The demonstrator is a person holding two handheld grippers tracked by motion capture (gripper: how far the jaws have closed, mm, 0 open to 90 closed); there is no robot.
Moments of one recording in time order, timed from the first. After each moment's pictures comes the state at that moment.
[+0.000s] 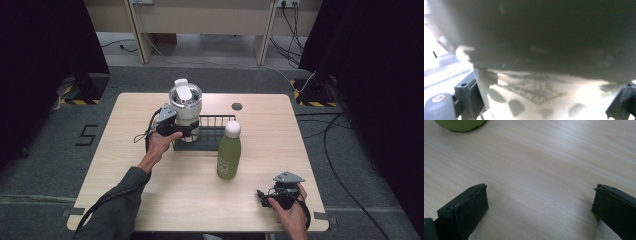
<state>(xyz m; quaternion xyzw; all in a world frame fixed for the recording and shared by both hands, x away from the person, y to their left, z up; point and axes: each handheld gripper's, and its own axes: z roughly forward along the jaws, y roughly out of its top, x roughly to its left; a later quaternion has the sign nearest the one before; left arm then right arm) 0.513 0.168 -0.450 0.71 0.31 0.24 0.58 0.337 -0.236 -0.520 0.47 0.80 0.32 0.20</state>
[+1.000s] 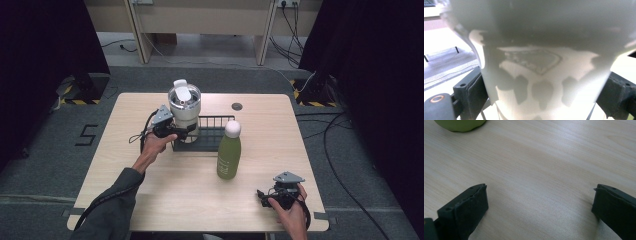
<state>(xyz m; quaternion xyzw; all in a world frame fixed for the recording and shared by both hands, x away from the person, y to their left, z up) 0.509 0.181 -0.452 0.72 0.28 0.23 0.59 0.337 -0.236 -0.520 0.47 0.80 0.32 0.19</state>
